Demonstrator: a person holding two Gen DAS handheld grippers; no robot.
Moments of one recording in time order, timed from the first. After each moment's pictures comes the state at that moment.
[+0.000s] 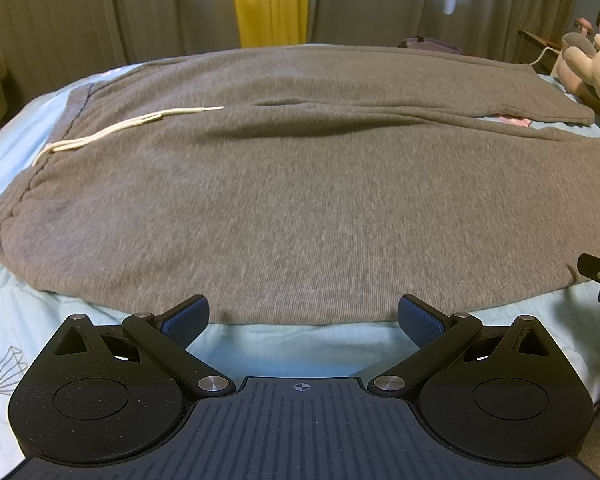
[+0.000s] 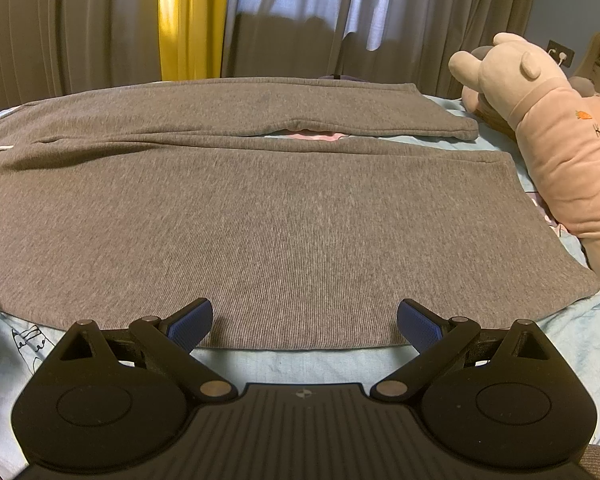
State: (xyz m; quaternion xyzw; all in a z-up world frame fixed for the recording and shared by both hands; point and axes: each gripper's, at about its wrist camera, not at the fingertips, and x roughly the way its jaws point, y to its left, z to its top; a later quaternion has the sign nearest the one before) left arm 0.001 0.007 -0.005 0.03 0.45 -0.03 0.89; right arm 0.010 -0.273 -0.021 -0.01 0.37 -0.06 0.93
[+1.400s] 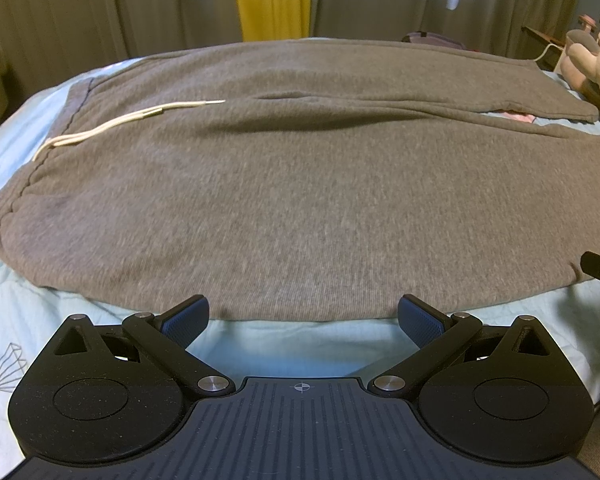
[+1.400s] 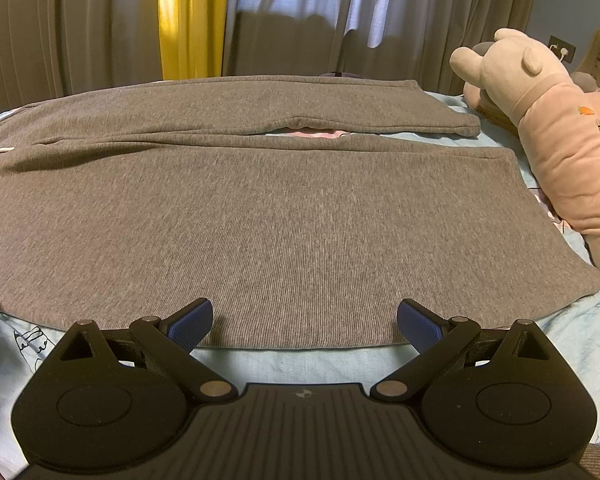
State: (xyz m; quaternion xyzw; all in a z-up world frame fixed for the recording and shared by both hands) left arm 0.005 0.009 -0.007 0.03 0.46 -0.03 0.89; right arm 0.011 -0.273 -0.024 -0.01 0.37 -0.05 0.93
